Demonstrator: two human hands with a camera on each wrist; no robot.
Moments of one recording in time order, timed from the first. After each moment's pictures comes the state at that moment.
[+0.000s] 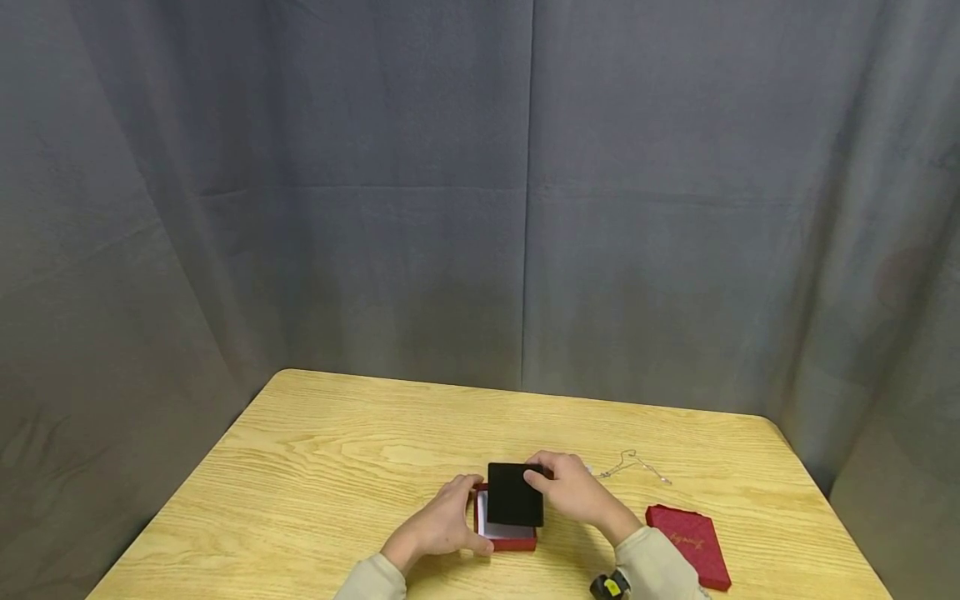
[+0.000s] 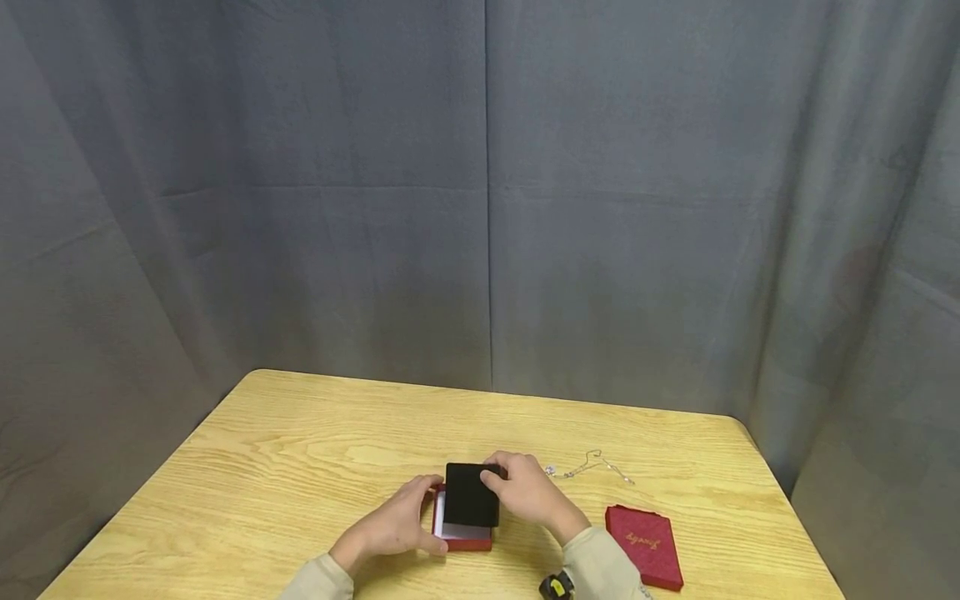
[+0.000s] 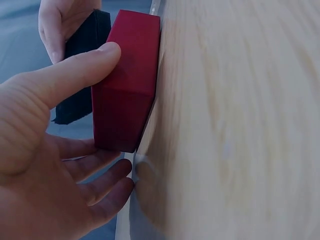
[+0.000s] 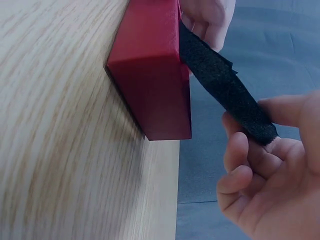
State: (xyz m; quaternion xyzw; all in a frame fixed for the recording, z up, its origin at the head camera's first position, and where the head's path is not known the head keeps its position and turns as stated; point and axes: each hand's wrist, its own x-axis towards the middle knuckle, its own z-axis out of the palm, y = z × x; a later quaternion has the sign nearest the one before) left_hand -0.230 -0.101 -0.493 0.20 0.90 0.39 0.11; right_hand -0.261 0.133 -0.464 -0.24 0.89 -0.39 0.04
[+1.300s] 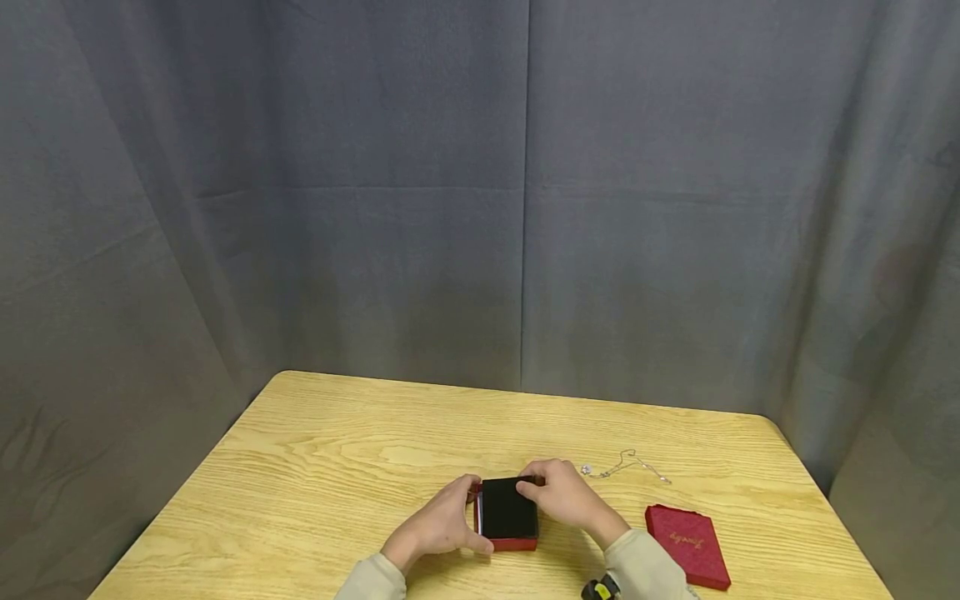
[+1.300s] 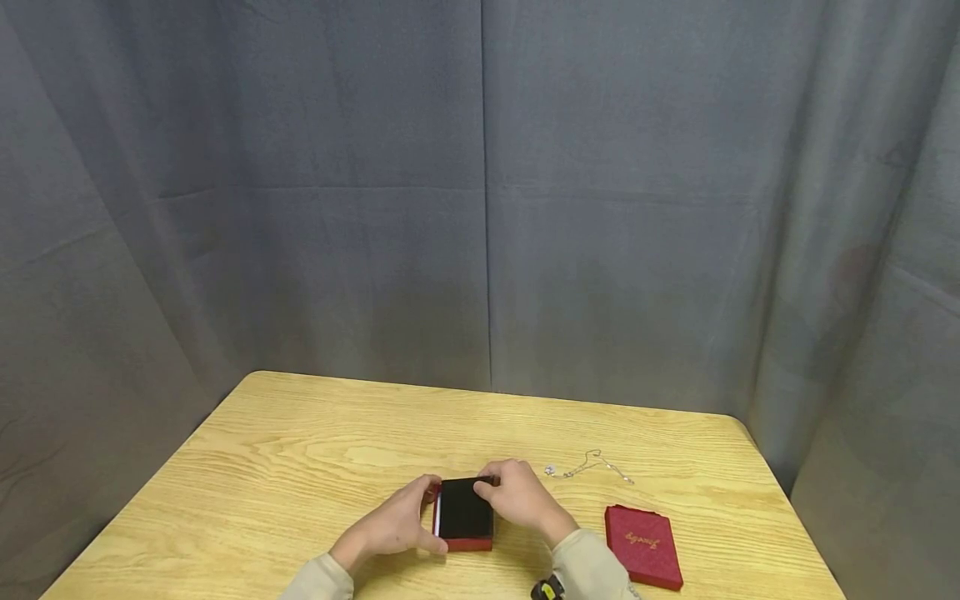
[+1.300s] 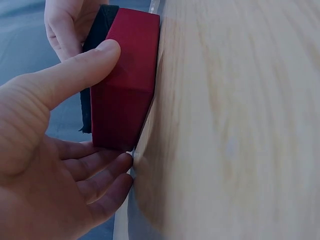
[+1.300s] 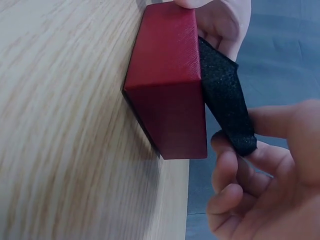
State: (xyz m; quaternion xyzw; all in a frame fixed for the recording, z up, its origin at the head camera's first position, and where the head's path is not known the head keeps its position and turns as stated) left_hand -0.233 -0.101 -0.495 0.19 0.87 0.43 0.14; right_hand -0.258 0.123 -0.473 -0.26 0.89 -0.37 0.04
